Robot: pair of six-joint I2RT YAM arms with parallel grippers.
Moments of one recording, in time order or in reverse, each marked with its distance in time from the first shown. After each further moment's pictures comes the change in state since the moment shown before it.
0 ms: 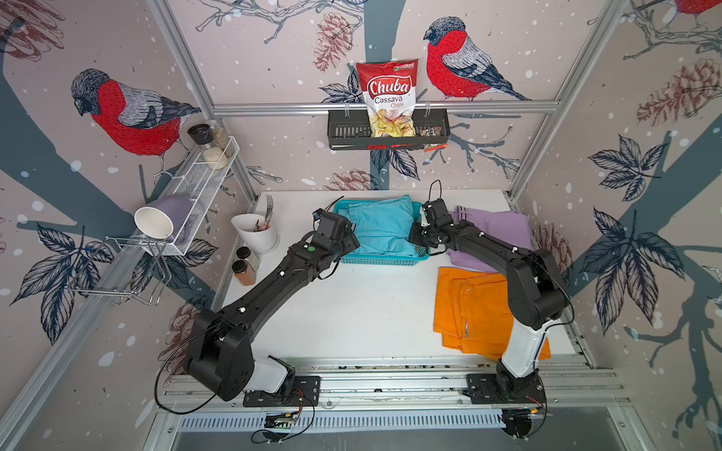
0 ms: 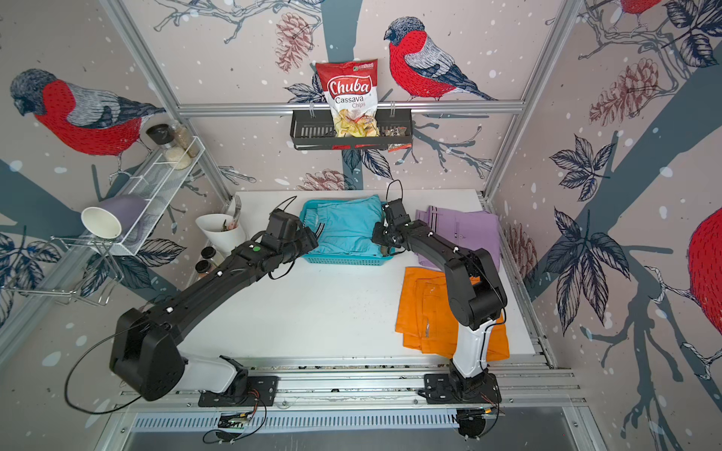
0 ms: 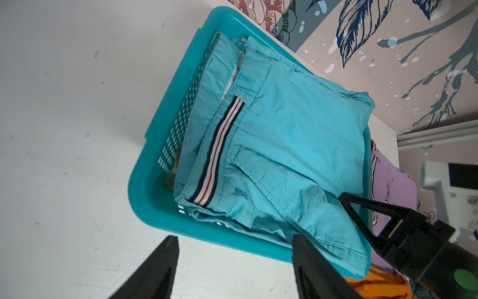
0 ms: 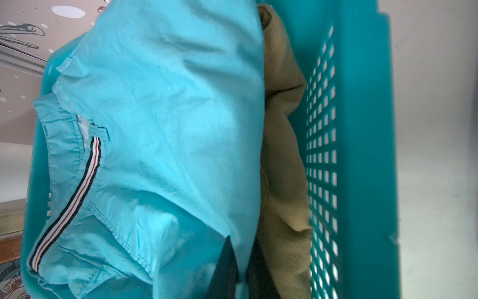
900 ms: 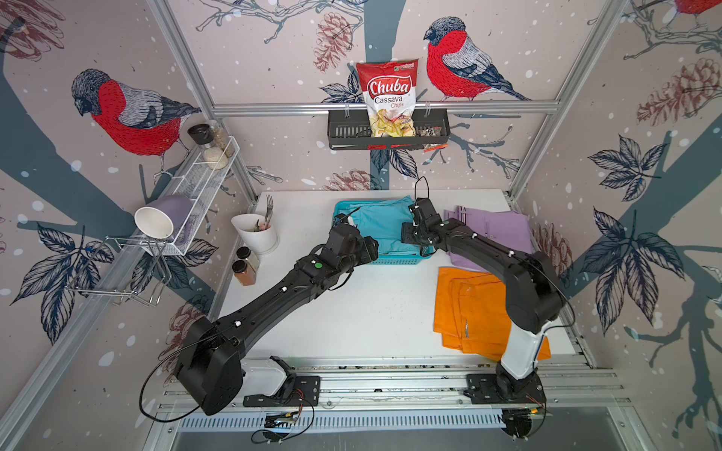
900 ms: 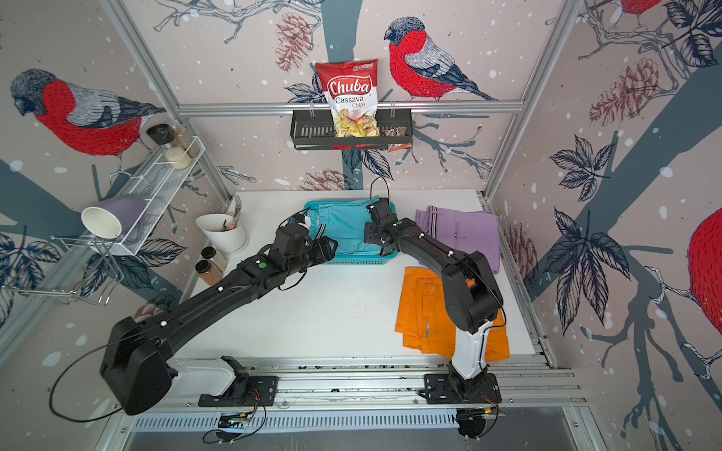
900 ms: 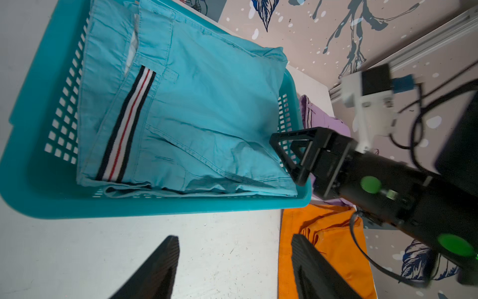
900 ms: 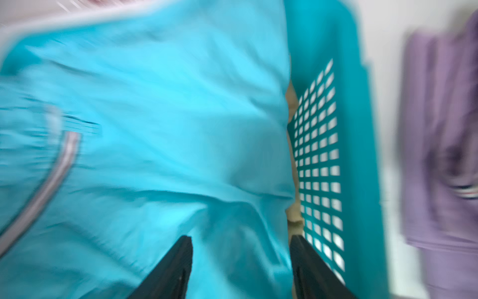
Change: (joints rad) left arm -0.134 -0.063 -0.085 0.179 0.099 0.060; right arm 0.124 -0.074 0.051 -0.072 0.316 -0.131
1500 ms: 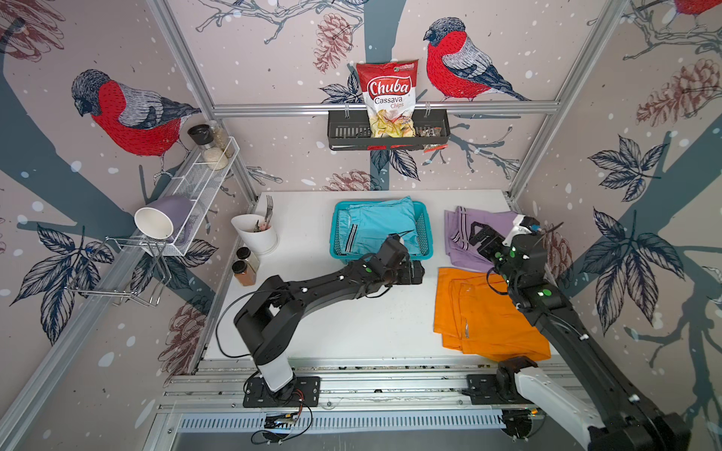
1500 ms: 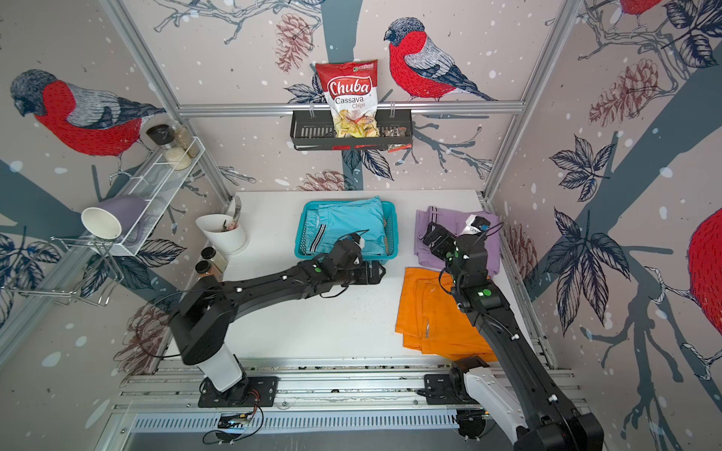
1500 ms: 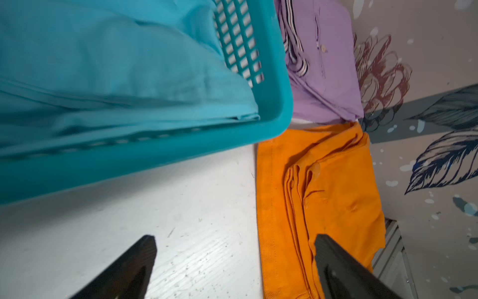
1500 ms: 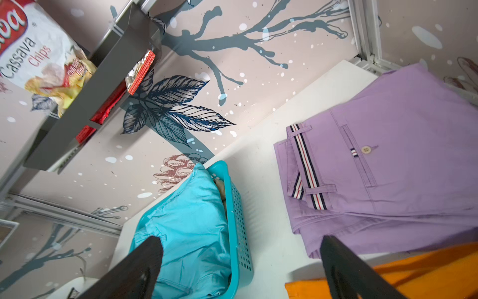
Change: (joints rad) left arm -0.245 0.435 0.146 0.120 0.134 0.022; right arm -0.367 -0.932 -0.684 0.302 -0.083 0.242
